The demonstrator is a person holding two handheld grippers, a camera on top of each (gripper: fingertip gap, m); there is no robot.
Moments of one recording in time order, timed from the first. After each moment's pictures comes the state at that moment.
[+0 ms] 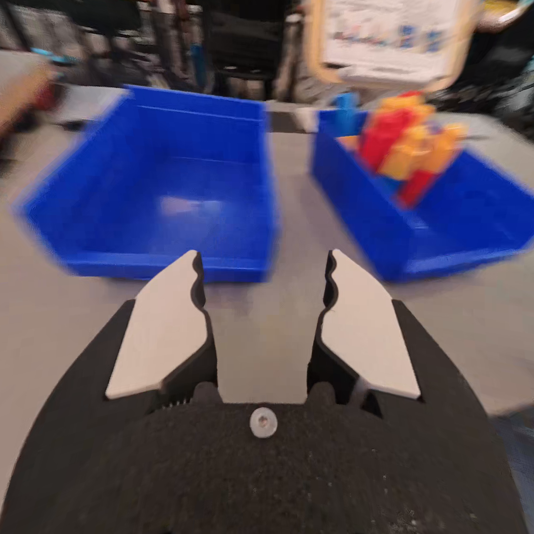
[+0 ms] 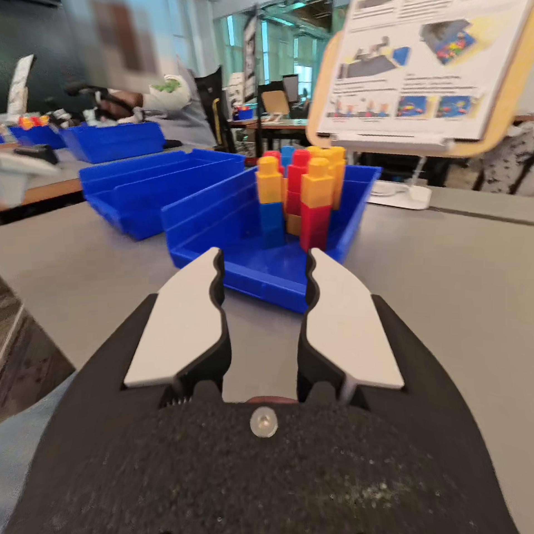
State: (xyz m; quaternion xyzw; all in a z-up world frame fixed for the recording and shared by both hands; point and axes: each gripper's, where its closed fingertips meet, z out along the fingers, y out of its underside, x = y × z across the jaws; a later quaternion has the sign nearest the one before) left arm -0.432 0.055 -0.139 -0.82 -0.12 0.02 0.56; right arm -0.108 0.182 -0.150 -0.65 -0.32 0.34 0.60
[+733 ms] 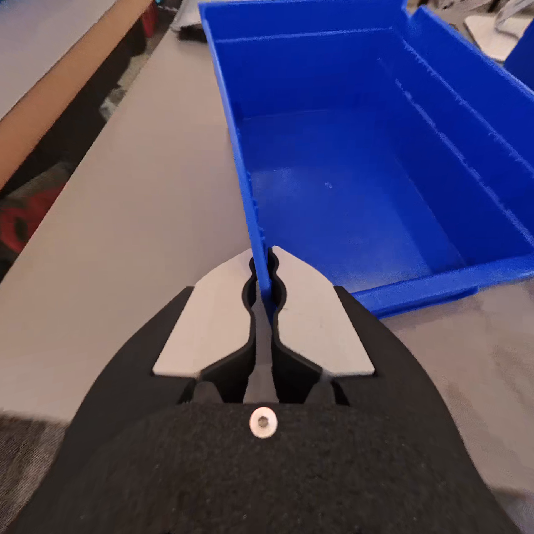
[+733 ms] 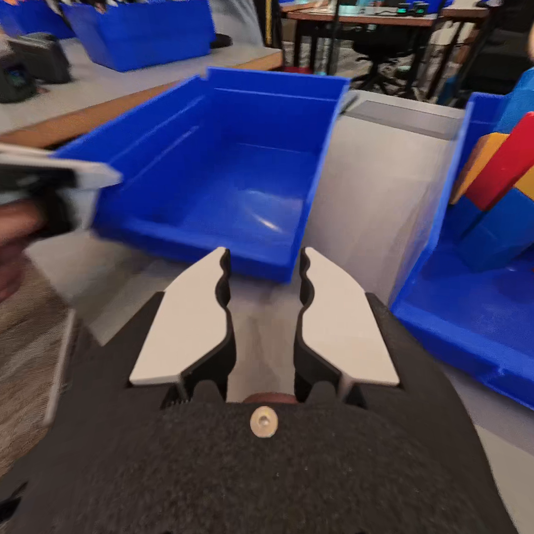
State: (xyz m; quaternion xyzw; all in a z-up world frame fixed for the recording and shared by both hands) left arm -0.527 0.016 -0.208 -0.84 -0.22 0.12 0.47; right arm -0.345 0.079 -0.192 -0.70 -0.41 0.31 0.50
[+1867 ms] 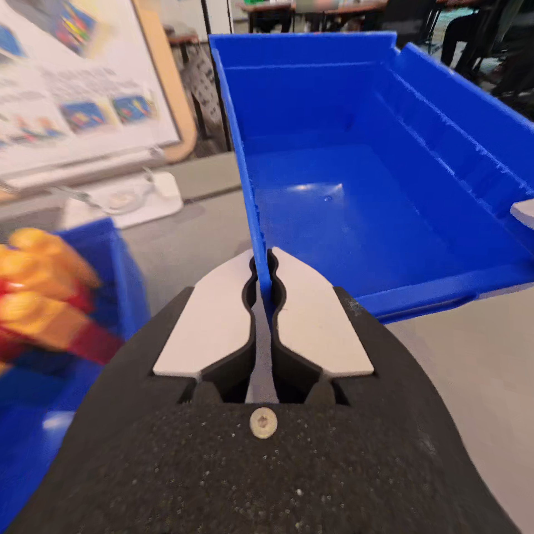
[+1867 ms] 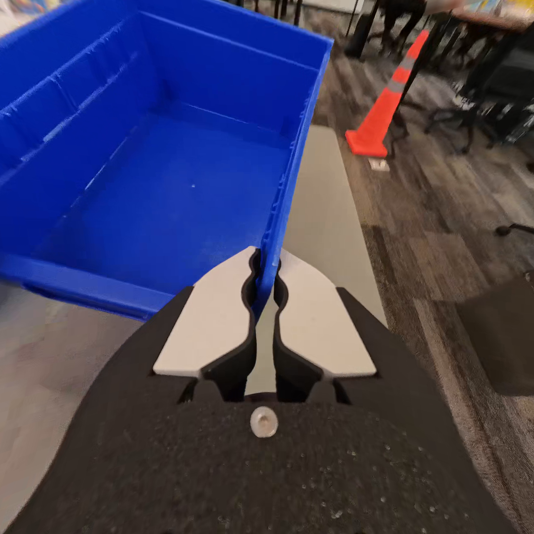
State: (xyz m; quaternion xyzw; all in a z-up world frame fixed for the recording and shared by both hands) left arm -0.022 0.351 -0.091 -0.82 0.01 0.01 0.58; right arm 0.169 0.395 -0.102 -0.81 -0.20 0.06 0.54
